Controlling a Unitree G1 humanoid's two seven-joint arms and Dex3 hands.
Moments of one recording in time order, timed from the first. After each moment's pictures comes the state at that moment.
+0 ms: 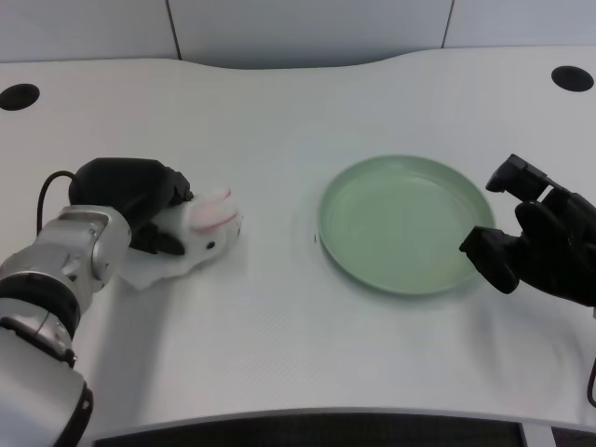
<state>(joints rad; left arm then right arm) -0.96 0.26 -0.54 1.38 0.79 -0.29 0.27 -0.74 -0.19 -0.39 1.25 0.37 -0.07 1.24</state>
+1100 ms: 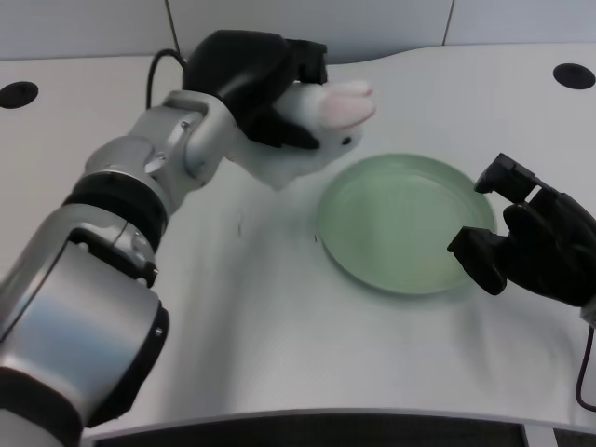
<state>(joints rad) -1.23 0.06 -0.46 1.37 0.69 -0.48 0.24 -0.74 -0.16 -0.39 1.25 0.37 -0.11 1.25</state>
